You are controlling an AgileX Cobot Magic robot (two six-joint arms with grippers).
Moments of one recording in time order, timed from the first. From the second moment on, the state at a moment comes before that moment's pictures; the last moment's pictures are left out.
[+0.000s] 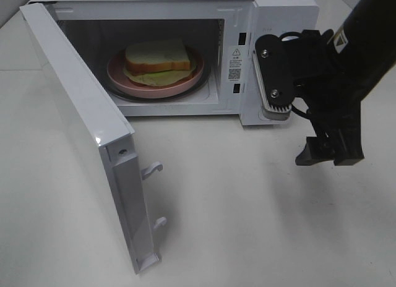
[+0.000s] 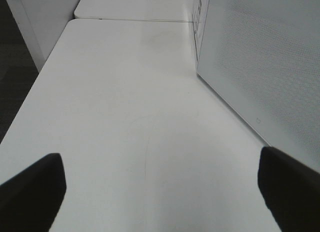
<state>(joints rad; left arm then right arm) 0.05 0.00 -0.50 -0.05 1.04 0.02 0.54 1.47 -1.01 -0.14 0.76 -1.02</state>
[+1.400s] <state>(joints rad) 0.05 0.00 -0.50 -0.05 1.04 0.02 0.66 2.00 -1.55 -0.18 0.61 -1.03</state>
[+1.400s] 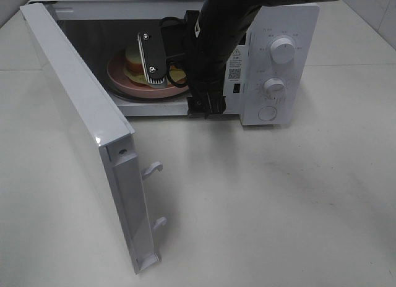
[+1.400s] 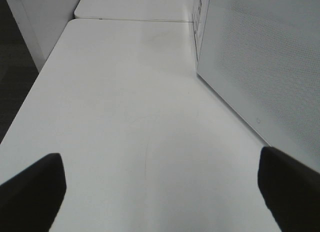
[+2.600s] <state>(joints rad) 0.05 0.00 -0.50 -0.05 1.04 0.02 0.66 2.36 -1.87 -0.18 0.59 -1.03</state>
